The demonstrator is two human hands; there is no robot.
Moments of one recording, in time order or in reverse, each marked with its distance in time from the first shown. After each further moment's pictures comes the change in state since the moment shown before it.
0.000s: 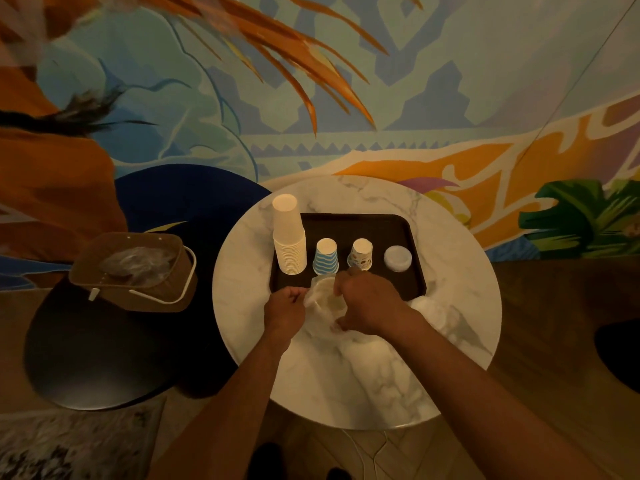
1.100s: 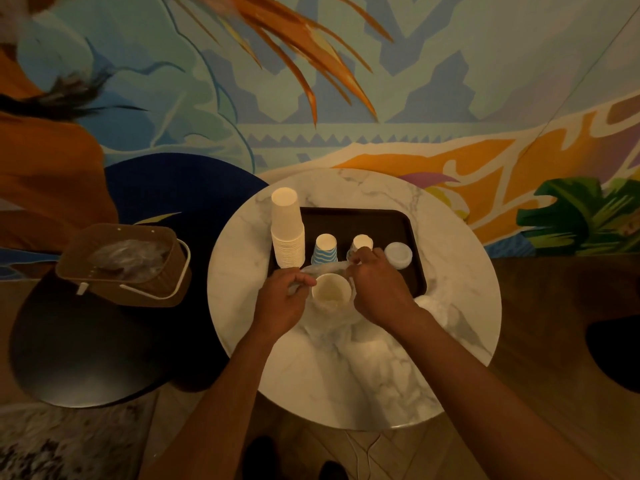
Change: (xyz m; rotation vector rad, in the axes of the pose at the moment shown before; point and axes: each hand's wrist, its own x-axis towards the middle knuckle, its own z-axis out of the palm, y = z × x) left_hand 0.001 0.006 -0.024 0.034 -0.059 0.395; right_hand 0.014 0.013 0.009 -0.020 0.240 0.065
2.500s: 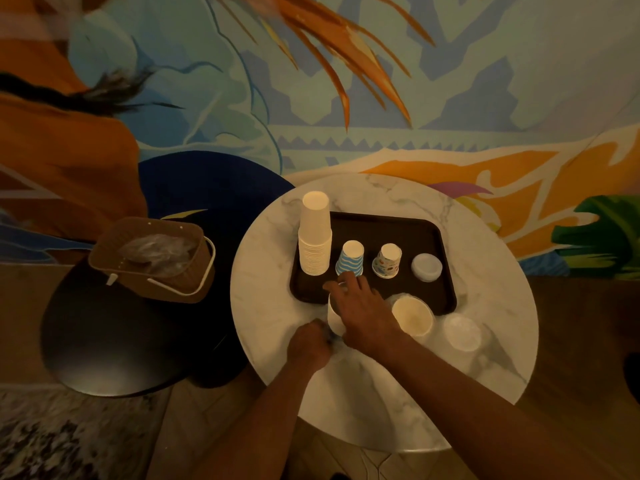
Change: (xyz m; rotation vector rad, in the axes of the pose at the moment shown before) left_hand -0.014 -0.079 0.057 0.550 -0.279 -0.273; right_hand 0.026 -0.041 0.063 -0.011 -0.150 -0.191
